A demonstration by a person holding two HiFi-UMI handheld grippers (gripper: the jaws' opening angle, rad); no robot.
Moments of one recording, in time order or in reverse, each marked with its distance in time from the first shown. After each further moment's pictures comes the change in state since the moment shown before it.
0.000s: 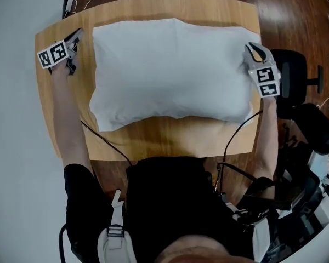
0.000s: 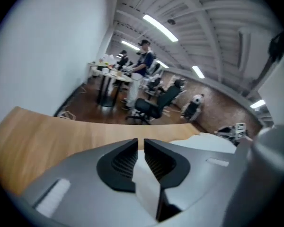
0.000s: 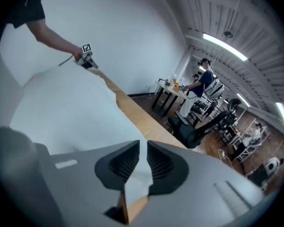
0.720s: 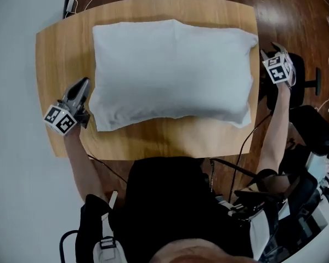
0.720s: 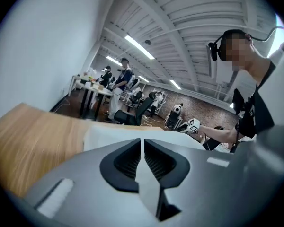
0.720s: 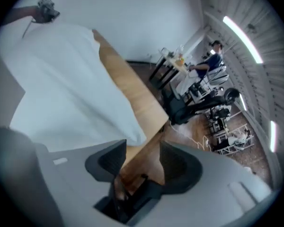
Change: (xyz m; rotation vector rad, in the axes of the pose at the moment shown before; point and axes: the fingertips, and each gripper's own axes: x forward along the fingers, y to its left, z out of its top) left arm -0.135 -0.159 -0.074 0.059 -0.243 -0.123; right arm 0.007 -0.096 -0.117 -0.130 0.394 -0.062
